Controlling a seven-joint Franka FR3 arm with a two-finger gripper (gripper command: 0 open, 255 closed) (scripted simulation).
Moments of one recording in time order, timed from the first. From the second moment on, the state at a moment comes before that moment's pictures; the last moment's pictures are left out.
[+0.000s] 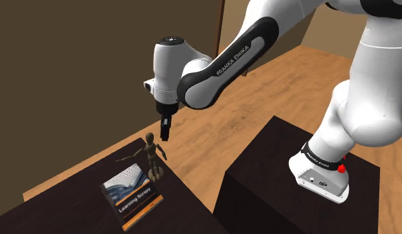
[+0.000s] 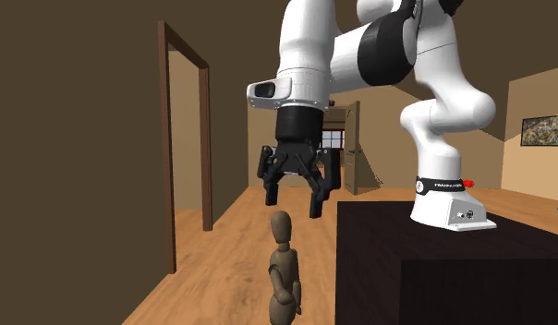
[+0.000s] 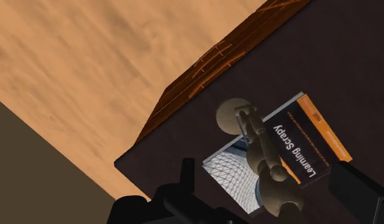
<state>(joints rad) 0.38 0.27 0.23 -2.13 -0.09 2.52 -0.12</state>
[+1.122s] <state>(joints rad) 0.44 0.45 0.23 -2.06 -0.16 2.63 -0.10</state>
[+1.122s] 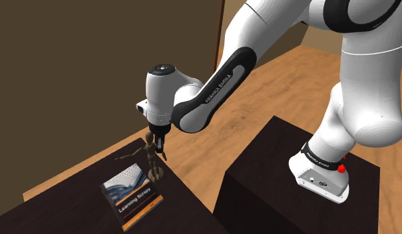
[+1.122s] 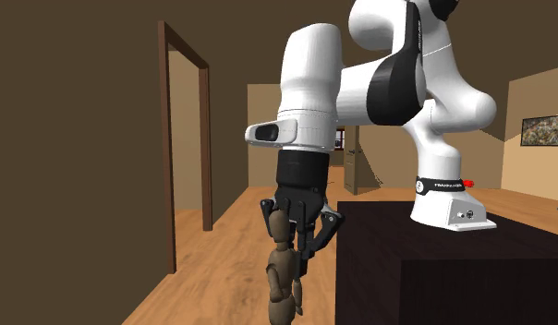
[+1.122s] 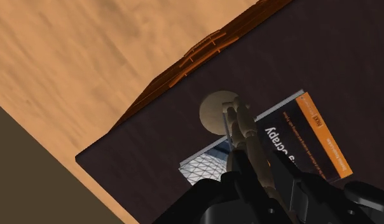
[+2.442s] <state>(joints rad) 0.41 0.32 0.26 -2.05 -0.11 2.48 -0.14</state>
